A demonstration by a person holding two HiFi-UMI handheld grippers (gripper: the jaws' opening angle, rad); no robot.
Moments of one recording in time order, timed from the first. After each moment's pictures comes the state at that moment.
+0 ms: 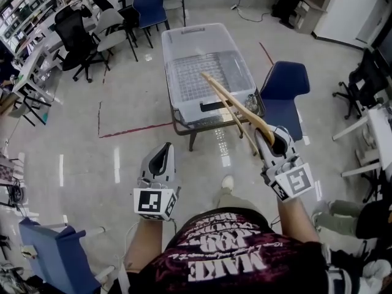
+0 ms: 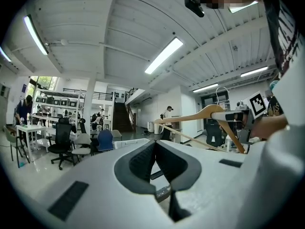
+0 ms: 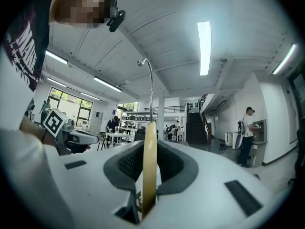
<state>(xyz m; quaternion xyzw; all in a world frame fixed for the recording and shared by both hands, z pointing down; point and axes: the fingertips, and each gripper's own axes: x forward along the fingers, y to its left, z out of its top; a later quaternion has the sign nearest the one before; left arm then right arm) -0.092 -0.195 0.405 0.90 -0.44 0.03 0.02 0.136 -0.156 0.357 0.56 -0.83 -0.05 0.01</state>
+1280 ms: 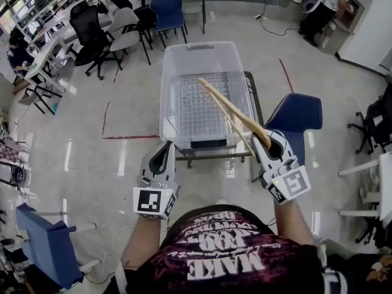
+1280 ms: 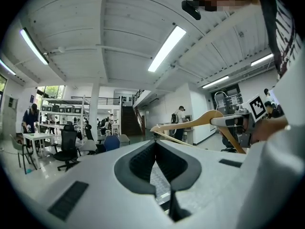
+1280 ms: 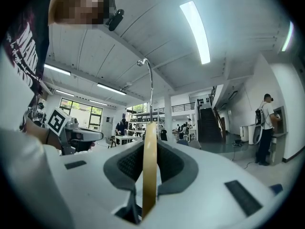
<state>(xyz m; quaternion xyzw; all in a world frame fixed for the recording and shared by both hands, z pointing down) 0.028 -0.337 0.390 0.87 -0.50 0.04 -0.01 0.249 -0.328 0.372 0.49 -0.87 -0.02 -0.01</state>
